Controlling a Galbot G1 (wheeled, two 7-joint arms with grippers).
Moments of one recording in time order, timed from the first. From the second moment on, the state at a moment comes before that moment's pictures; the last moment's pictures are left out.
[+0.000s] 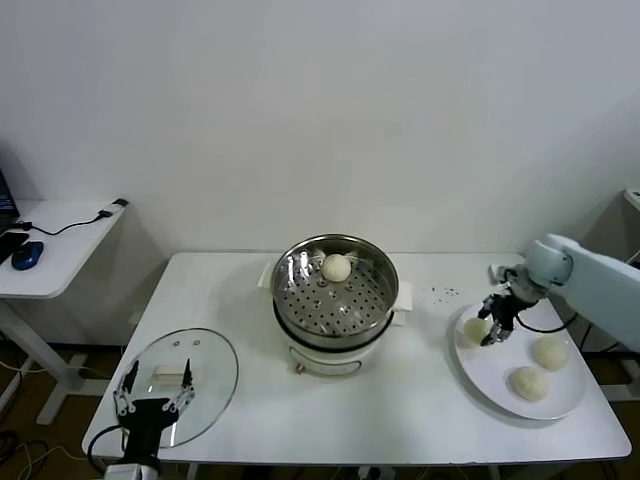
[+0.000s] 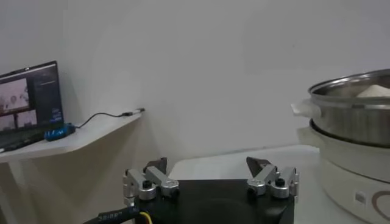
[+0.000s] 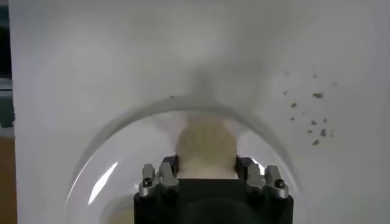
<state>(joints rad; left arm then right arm) 1.76 -1.55 -0.70 -2.10 0.07 -0.03 -0.04 0.39 0.69 -1.26 1.05 0.37 -0.21 -1.10</state>
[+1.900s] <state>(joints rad) 1.77 -1.53 -0.69 -2.09 0.03 -0.06 -0.03 0.57 1.49 -1.64 0.89 0.93 -0.35 -0.94</state>
